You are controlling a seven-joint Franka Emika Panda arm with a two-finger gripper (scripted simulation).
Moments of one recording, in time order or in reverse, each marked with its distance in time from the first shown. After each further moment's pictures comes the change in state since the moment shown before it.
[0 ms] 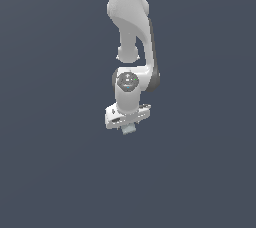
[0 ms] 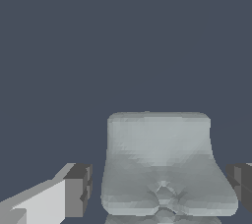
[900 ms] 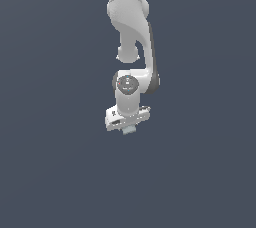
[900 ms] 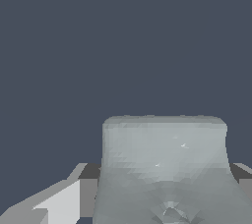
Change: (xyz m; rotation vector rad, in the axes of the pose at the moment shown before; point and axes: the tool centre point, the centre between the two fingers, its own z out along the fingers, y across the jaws) arm 0.001 0.000 0.013 0.000 0.001 -0.002
